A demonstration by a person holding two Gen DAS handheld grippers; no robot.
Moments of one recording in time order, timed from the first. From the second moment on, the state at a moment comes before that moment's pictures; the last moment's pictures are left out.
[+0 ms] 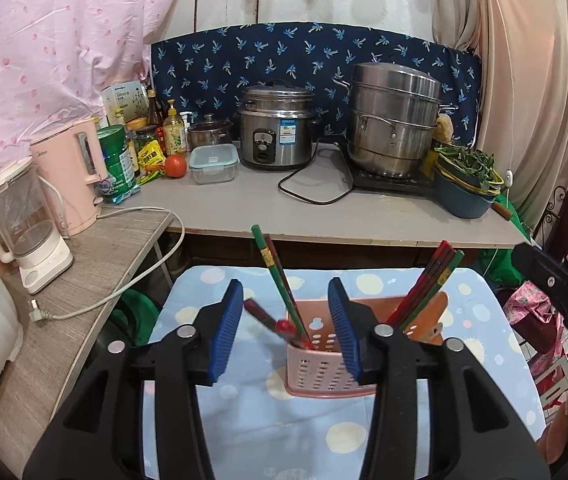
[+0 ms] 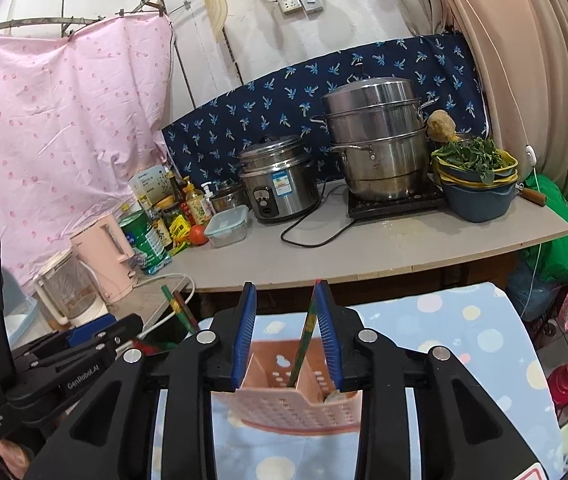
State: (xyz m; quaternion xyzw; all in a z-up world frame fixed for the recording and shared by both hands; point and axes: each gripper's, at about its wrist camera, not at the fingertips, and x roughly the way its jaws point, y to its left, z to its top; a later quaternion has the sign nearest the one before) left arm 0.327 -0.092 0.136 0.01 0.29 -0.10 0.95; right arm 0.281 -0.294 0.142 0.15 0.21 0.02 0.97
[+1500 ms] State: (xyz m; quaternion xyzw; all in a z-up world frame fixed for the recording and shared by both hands) left arm 0.175 -0.061 0.082 0.04 0.30 -0.07 0.95; right arm 0.122 -0.247 0.080 0.06 0.30 -0.05 0.95
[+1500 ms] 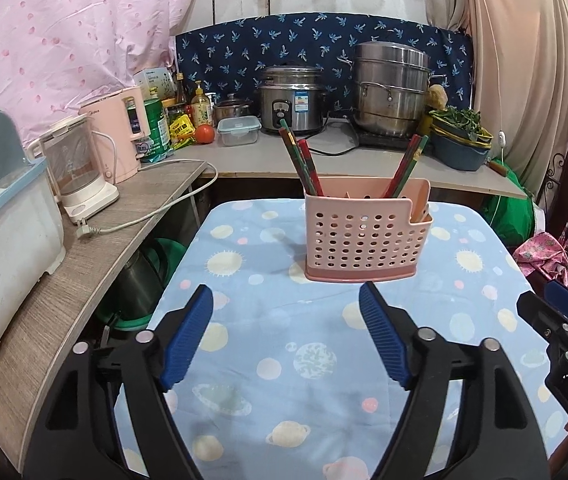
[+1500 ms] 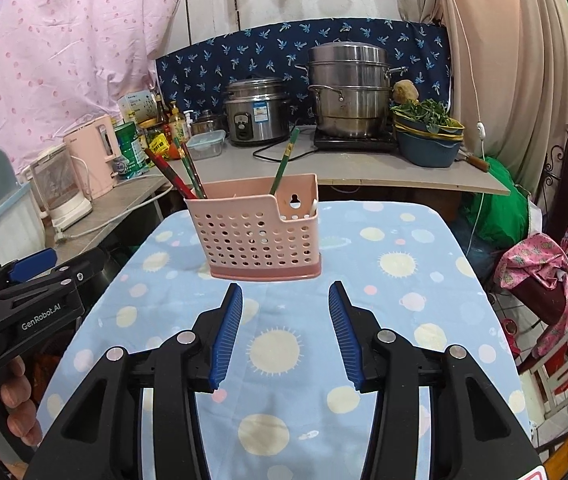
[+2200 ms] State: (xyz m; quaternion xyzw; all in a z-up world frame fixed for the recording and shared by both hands) left arm 0.166 -0.065 0.048 0.05 0.32 -0.07 0.94; right arm 0.108 -0.265 0.049 0.08 0.32 -0.07 0.94
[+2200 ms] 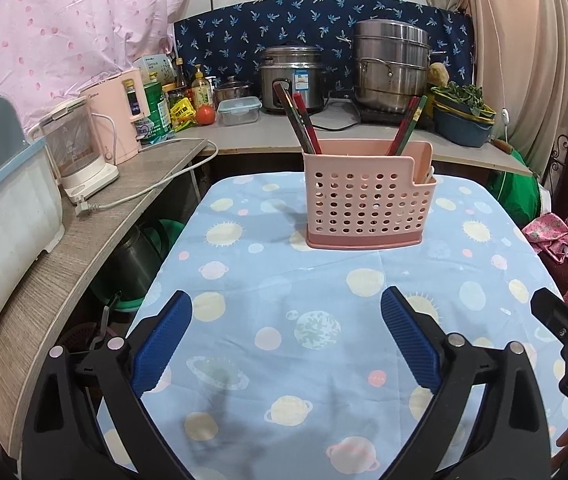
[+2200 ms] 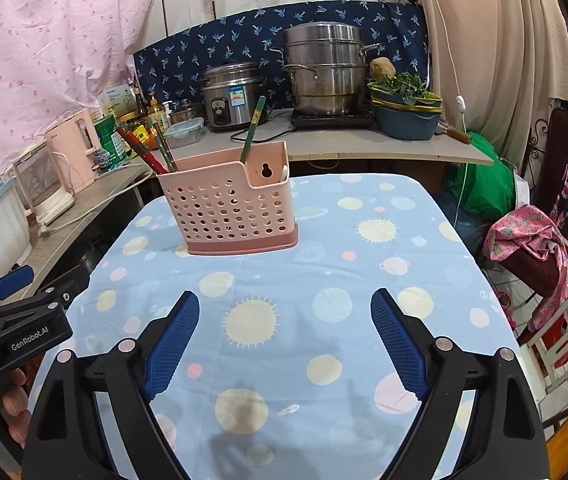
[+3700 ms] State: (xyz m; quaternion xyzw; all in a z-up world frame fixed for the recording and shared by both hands) left arm 0.170 -0.054 0.029 0.06 0.33 -0.04 0.94; right arm 0.107 -0.262 0.037 0.06 0.33 -0.11 0.94
